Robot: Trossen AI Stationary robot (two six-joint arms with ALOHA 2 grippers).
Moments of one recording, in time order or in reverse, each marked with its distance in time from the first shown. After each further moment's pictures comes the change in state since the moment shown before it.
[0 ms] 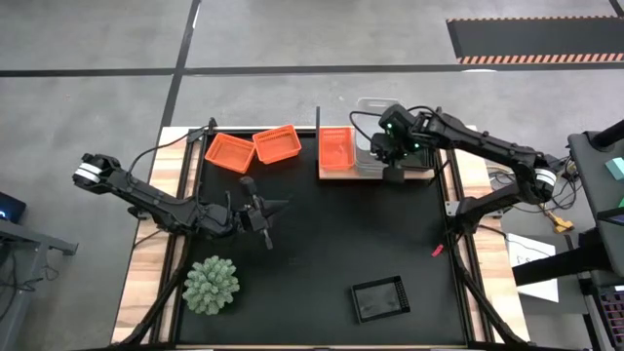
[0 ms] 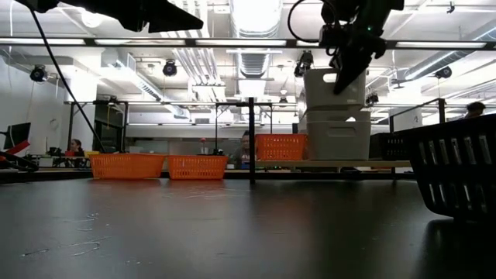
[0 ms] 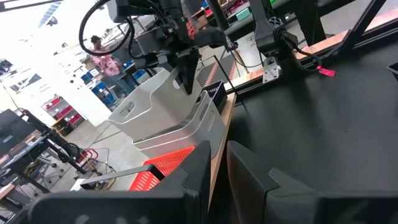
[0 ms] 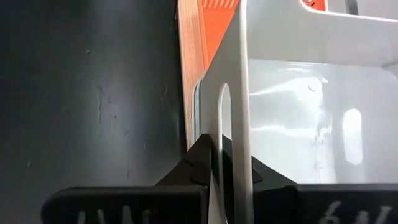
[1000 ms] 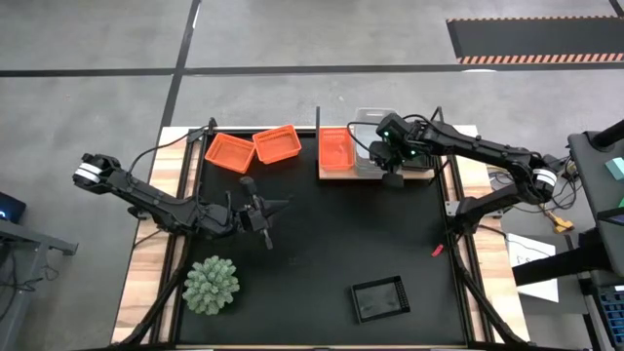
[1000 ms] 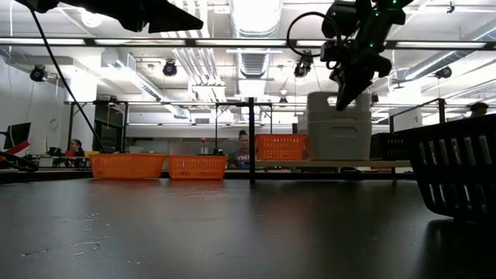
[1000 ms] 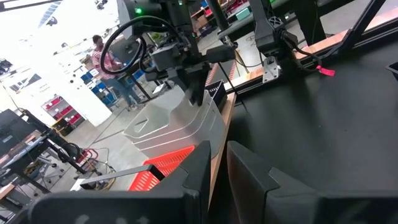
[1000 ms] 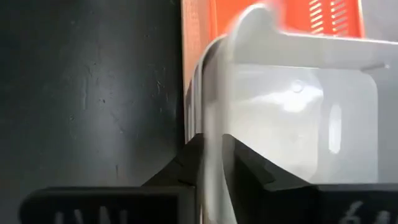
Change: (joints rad) left arm 0.000 0.001 0.000 0.000 0.000 0.000; right arm 0.000 0.000 -0.130 0.099 0.026 -0.047
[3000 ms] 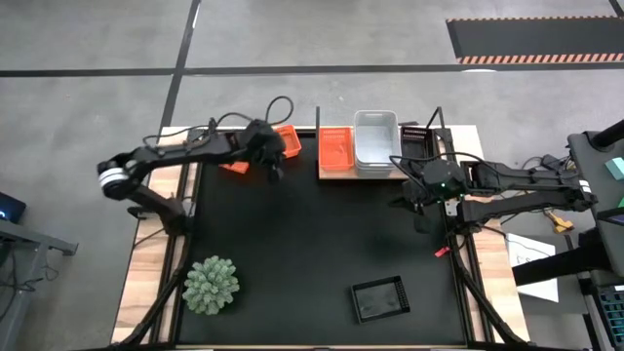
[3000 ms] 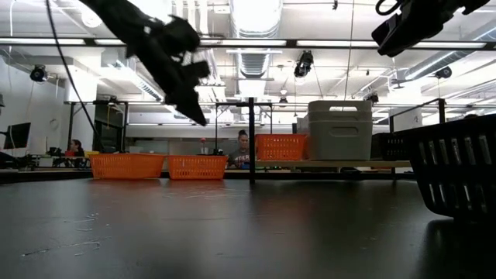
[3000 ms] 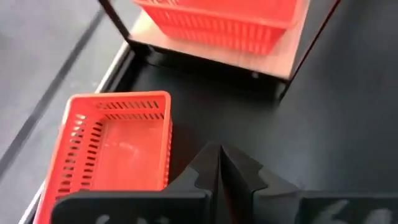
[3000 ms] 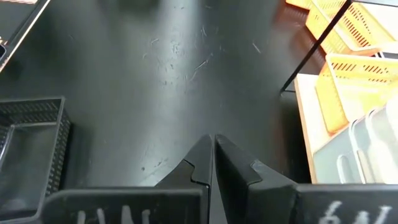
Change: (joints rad) left arm 0.859 0.287 0.376 -0.780 0.726 -0.258; right arm 0.470 -0.542 -0.323 0.180 -0.042 0.384
